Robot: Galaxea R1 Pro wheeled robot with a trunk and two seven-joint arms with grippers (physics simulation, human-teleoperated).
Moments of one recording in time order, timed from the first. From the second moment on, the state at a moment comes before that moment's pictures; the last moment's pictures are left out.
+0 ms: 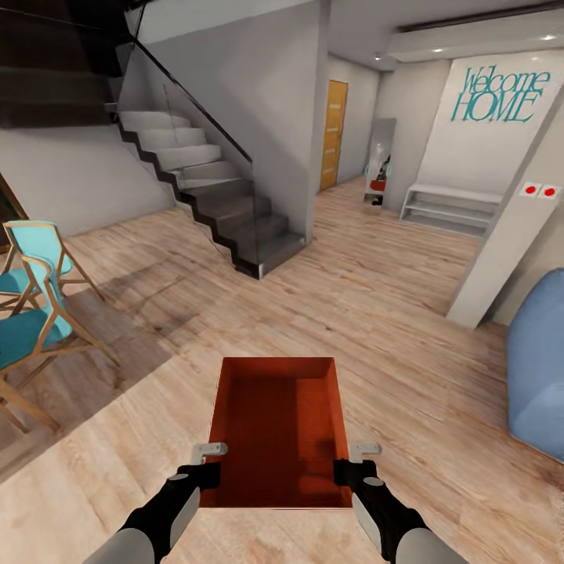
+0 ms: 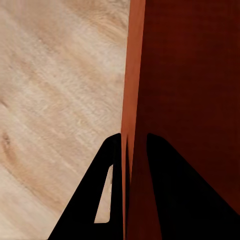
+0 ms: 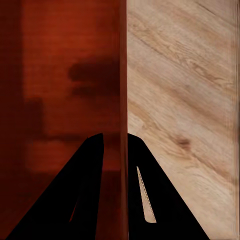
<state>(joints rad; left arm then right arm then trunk) -0.57 -0.07 0.00 -0.38 0.06 0.15 0.10 -0.58 0.13 -0.06 -0.33 0.09 0.02 -0.11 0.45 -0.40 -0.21</state>
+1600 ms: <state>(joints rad) -0.57 -0.07 -0.01 -0.38 0.06 0.15 0.10 -0.58 0.13 -0.06 -0.33 0.09 0.02 -0.11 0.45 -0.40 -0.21</state>
